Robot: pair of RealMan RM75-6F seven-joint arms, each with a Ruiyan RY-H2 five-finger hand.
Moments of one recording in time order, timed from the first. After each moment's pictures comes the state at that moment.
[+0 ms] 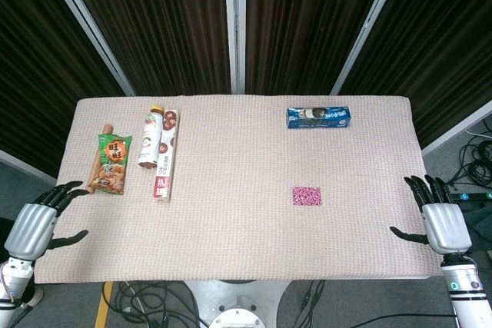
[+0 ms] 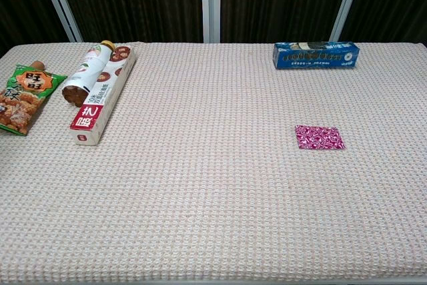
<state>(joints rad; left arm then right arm) -0.16 -1.13 0.01 -1.53 1.65 1.51 -0.19 0.17 -1.19 0.04 -1.46 -1.48 1.38 -0.02</state>
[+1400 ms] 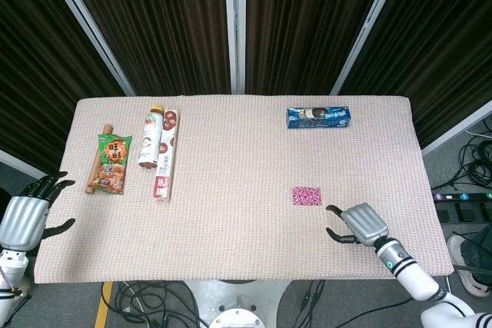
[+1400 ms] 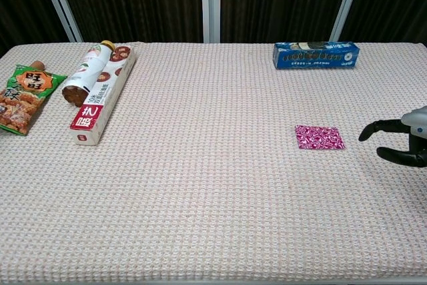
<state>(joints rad) -0.16 -1.20 -0.03 -1.39 1.59 1.52 -0.09 0.46 -1.30 -0.01 -1.48 -1.47 0.85 -0.16</state>
